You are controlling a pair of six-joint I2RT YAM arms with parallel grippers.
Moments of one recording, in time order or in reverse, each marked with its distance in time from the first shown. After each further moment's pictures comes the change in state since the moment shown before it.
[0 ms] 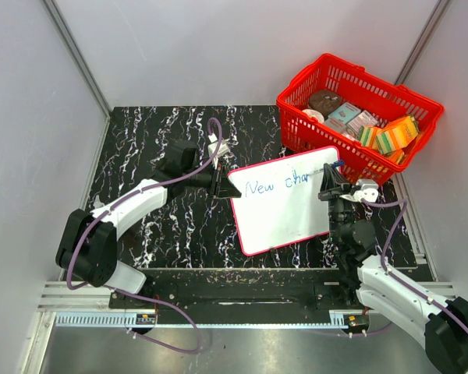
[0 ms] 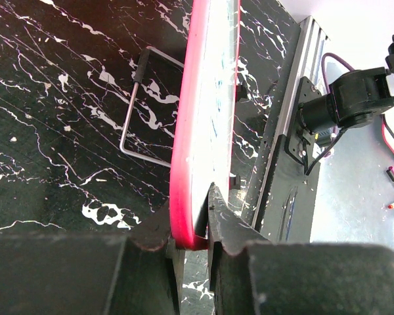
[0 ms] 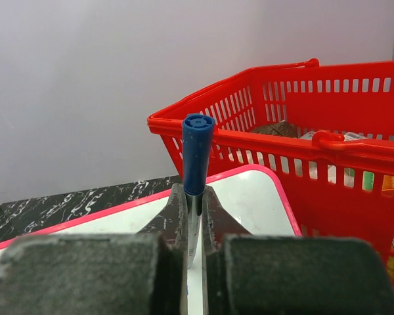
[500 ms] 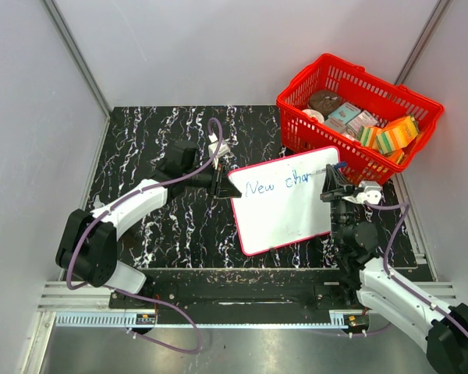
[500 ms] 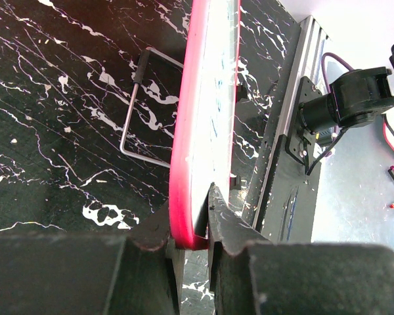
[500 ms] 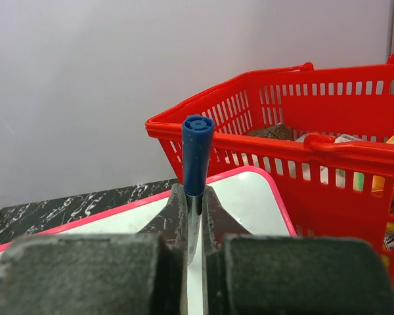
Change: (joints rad) left arm -0.003 0.000 0.000 0.003 -0.002 0.004; right arm 0.000 -0.045 -0.001 -0.029 0.015 -0.009
